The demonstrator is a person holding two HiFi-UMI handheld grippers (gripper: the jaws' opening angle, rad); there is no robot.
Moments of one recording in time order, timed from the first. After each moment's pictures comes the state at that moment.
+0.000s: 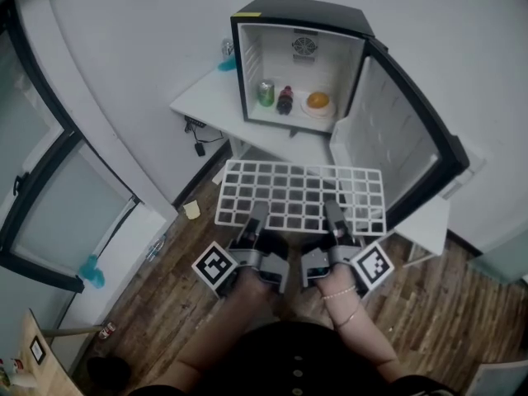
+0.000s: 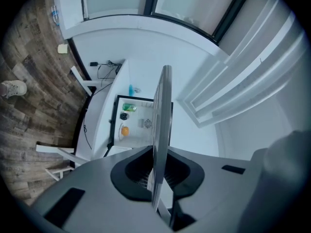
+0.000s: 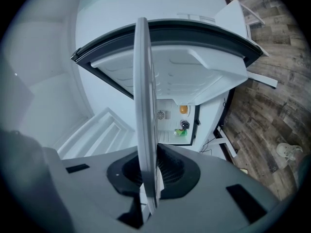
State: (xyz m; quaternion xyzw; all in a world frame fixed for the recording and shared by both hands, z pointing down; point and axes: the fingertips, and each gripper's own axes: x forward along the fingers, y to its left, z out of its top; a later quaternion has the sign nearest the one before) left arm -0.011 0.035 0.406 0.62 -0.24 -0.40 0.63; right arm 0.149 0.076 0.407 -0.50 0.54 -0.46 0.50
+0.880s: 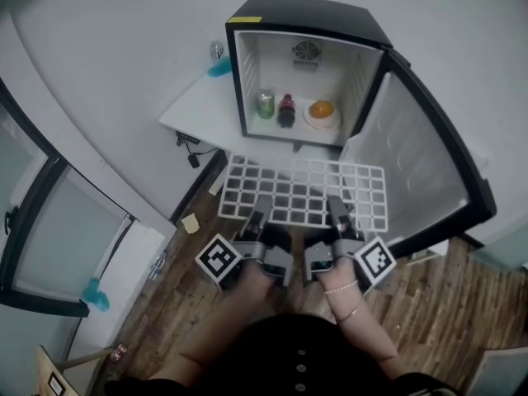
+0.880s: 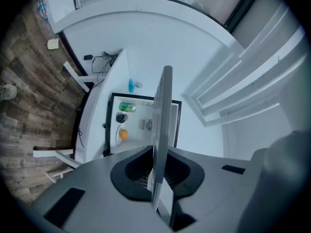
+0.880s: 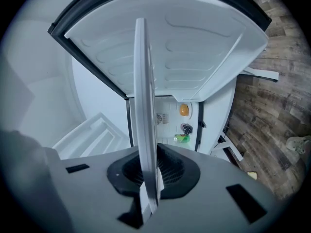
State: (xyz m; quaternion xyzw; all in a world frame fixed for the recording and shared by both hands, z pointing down) left arm -0.005 -0.087 0.405 0.64 -0.22 -0.36 0.64; right arm 0.150 -0.030 0.409 -0.52 0.50 -0.45 0.53
